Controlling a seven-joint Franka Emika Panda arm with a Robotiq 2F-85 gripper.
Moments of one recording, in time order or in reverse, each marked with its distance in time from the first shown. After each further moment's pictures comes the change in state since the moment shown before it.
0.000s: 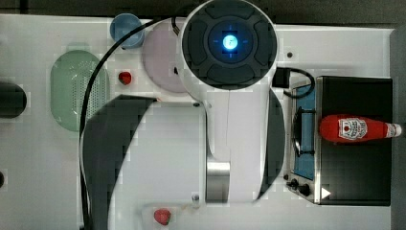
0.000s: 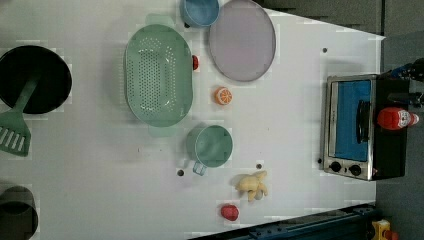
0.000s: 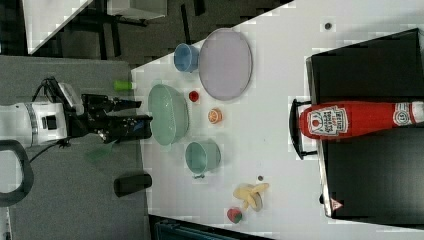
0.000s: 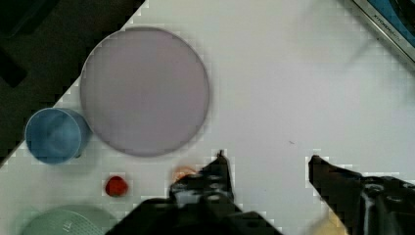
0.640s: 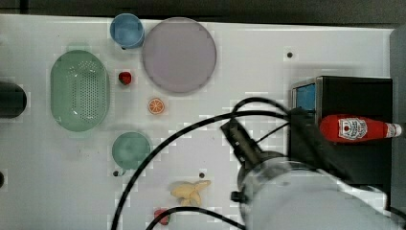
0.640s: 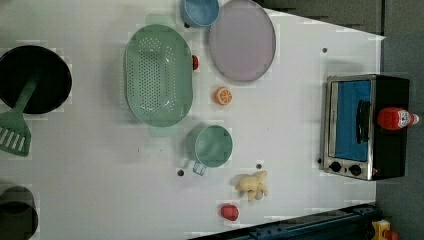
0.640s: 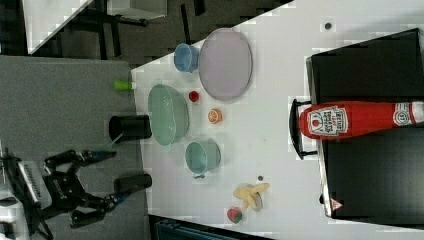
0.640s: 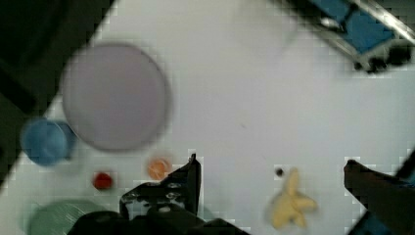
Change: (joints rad) arm -0.040 -0.384 -0.085 -0.168 -0.010 -0.095 0.014
